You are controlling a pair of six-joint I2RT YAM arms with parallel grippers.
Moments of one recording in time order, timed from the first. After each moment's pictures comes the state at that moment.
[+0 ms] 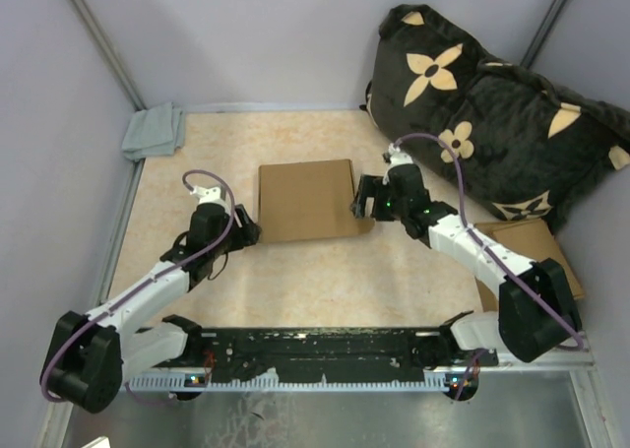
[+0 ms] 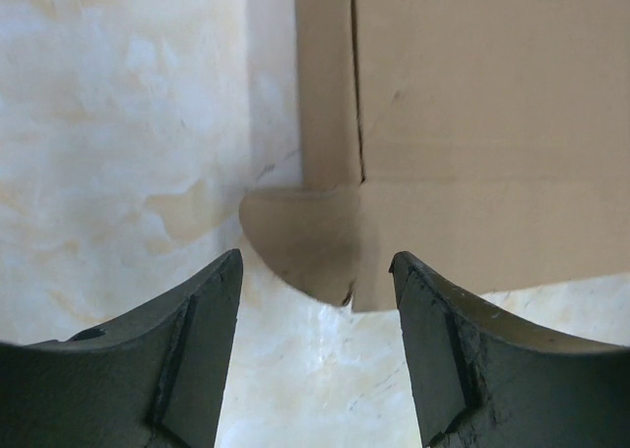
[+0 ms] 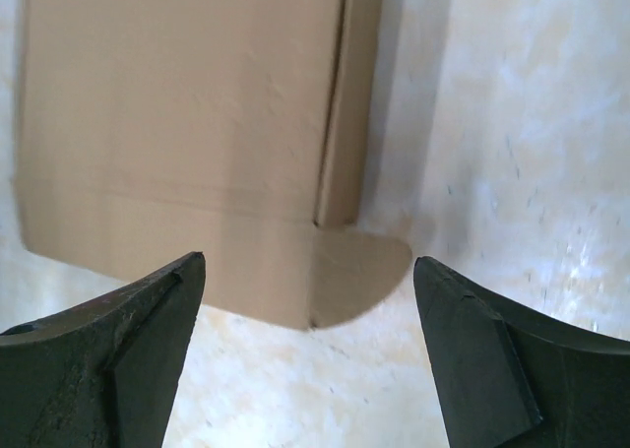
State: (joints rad) left arm -0.41 1.04 0.47 0.01 -0.12 -0.56; right arm 0.47 1.30 0.86 -0.15 -0.02 0.46
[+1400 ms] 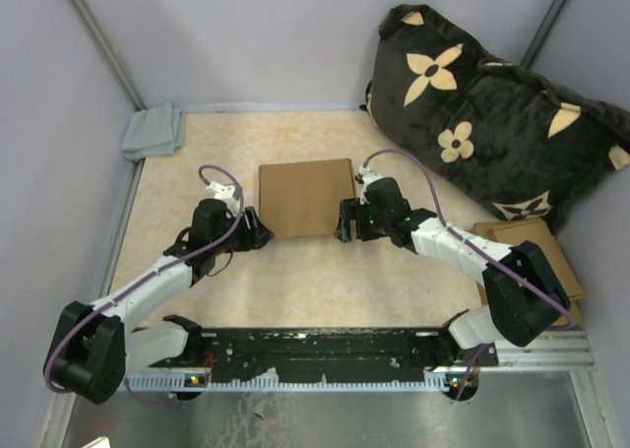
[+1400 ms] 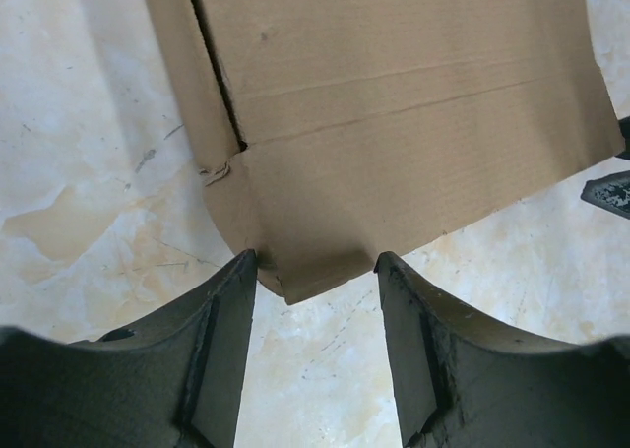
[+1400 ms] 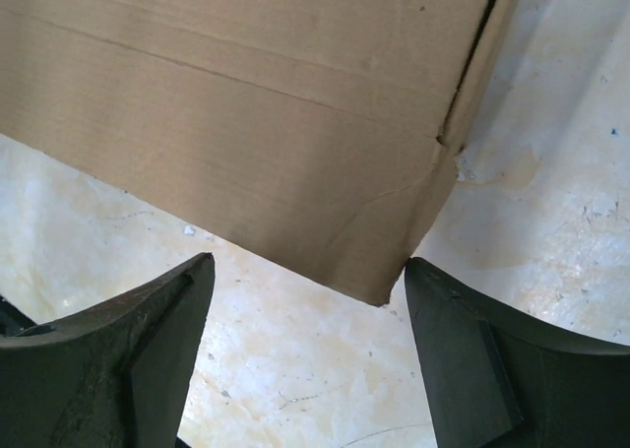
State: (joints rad) left arm -0.41 1.11 0.48 0.04 0.15 -0.49; right arm 0.59 1.40 0.78 -0.14 -0.14 0.42
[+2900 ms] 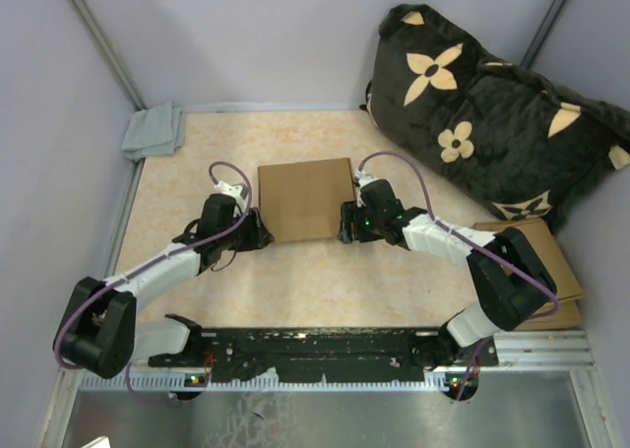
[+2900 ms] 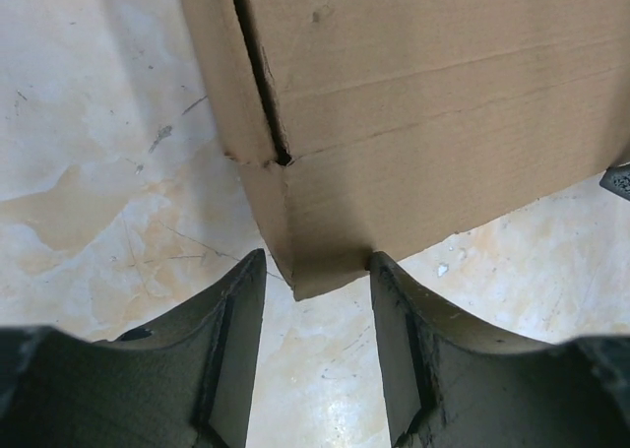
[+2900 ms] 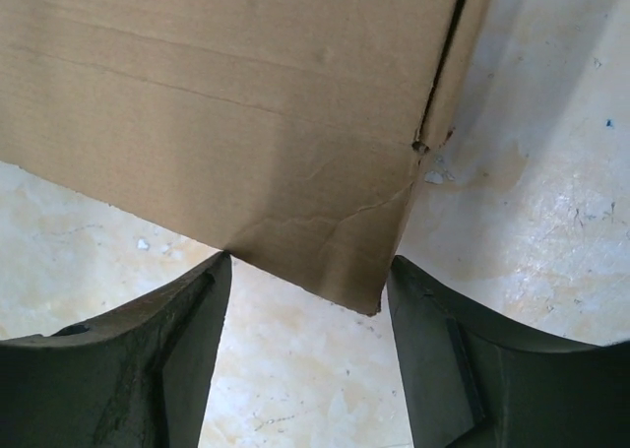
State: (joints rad) left arm -0.41 1.22 0.54 -0.03 0.15 -0.48; right arm 0.59 1.49 0.80 -0.14 -0.10 0.41
